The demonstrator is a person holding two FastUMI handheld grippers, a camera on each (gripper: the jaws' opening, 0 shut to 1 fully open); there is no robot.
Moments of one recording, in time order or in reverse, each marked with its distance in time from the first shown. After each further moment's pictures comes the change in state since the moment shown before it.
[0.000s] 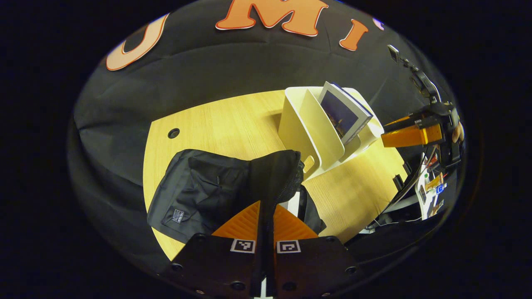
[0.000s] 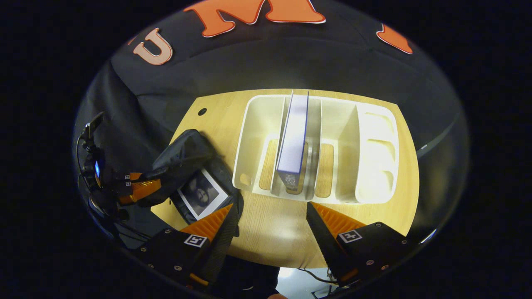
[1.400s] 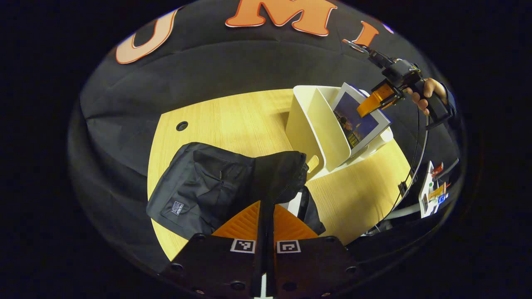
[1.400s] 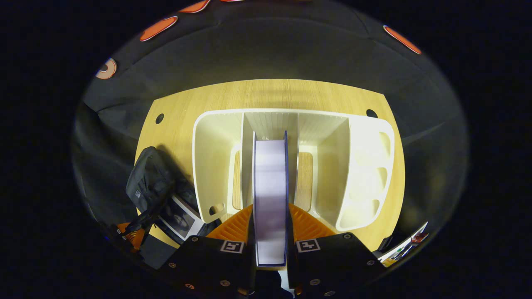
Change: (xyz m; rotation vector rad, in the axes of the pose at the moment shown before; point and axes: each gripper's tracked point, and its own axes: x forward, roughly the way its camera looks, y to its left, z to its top) left arm 0.001 -0.006 -0.007 -0.026 0.011 0.023; right arm 0.051 -0.042 0.052 0.134 0.183 -0.195
